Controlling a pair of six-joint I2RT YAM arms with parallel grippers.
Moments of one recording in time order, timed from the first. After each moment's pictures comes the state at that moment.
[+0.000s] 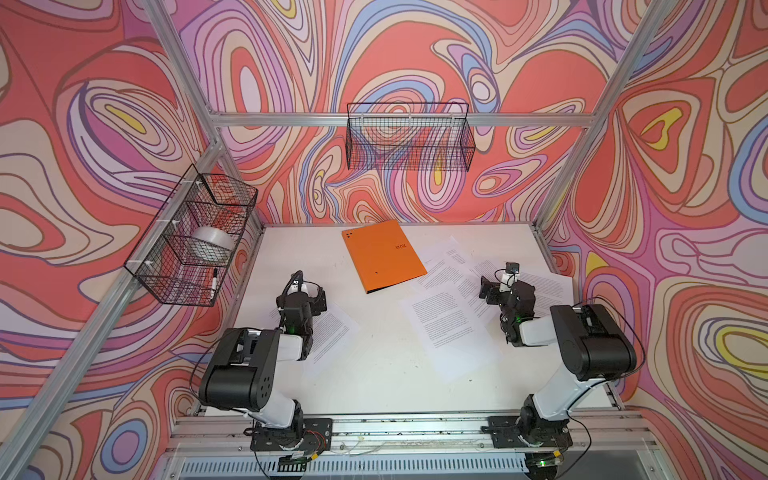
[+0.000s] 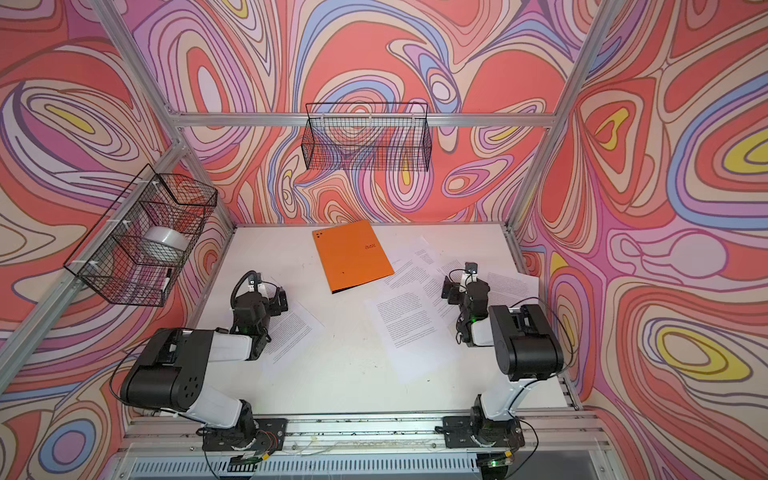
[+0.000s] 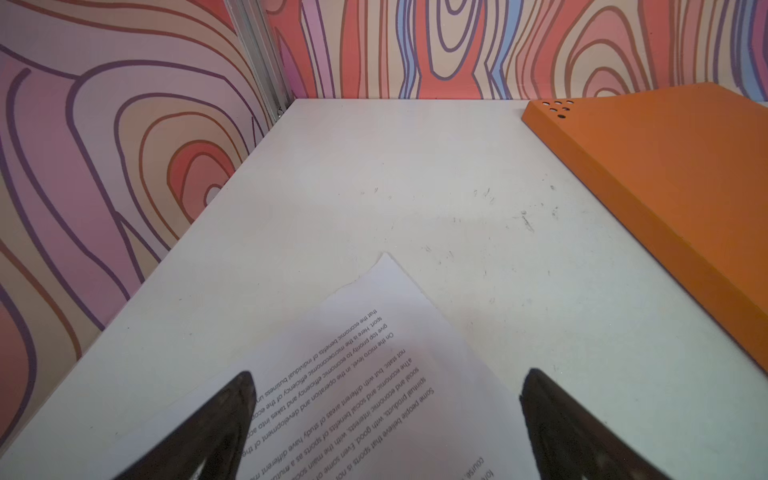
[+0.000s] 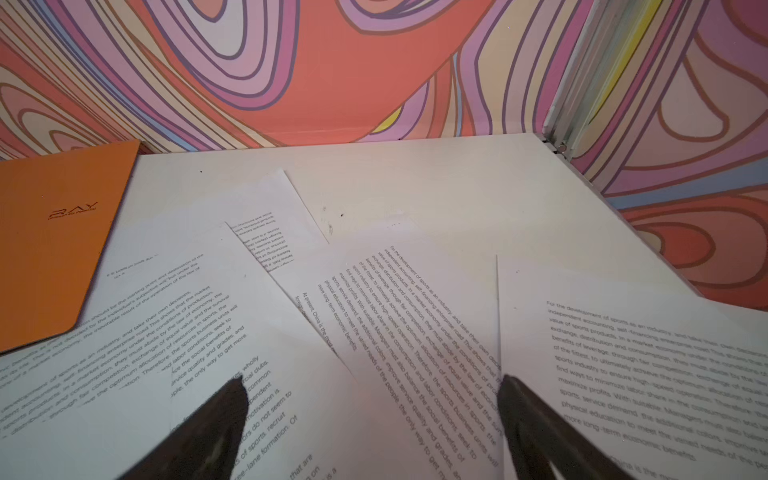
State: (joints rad) left arm -0.05 1.55 0.36 0.81 -0.28 -0.04; right arm 0.00 1.72 0.47 0.94 0.03 0.04
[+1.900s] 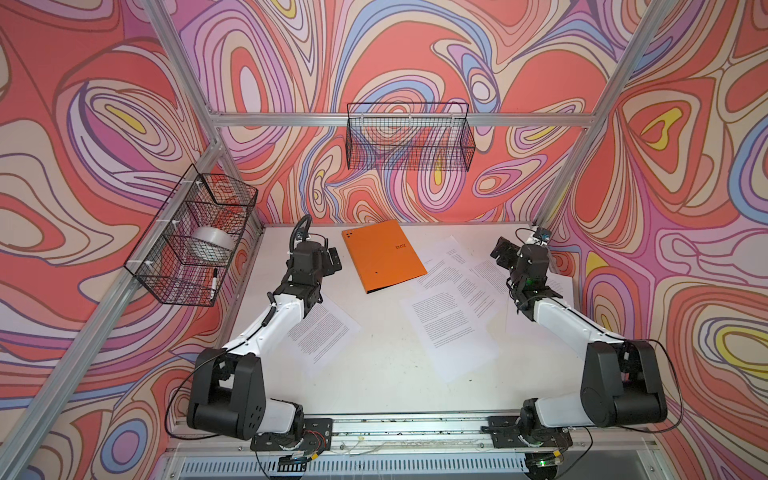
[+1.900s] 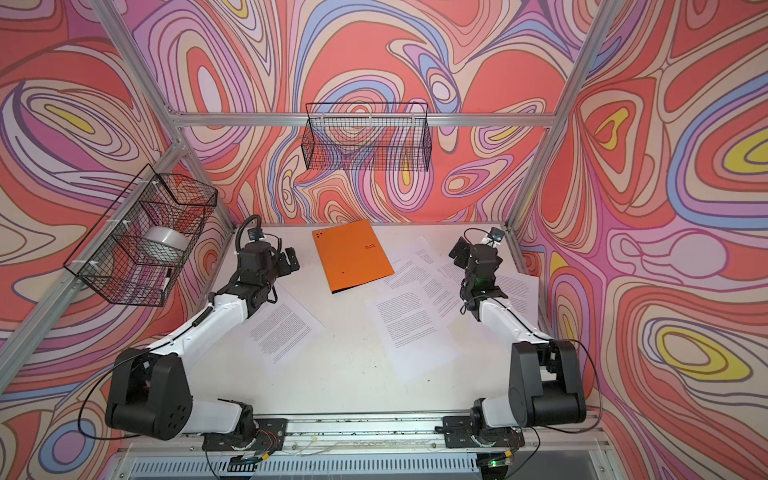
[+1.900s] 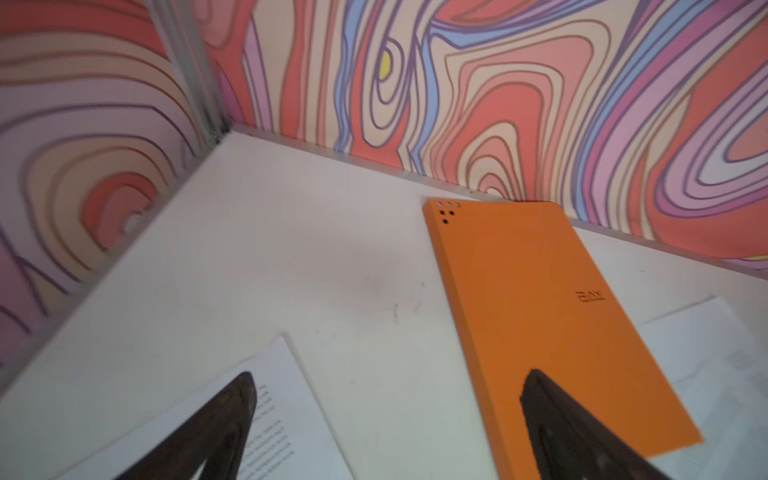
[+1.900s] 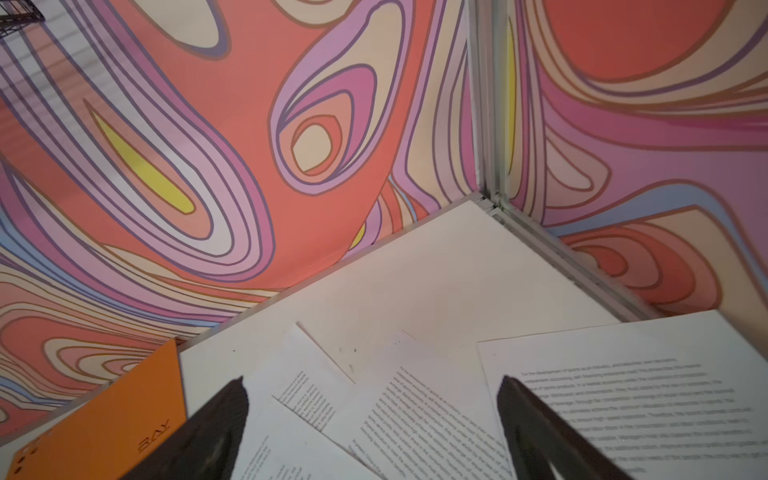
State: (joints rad) left arm -0.18 1.46 1.00 -0.08 -0.15 -0.43; right arm 0.04 1.48 0.91 0.27 0.20 0.47
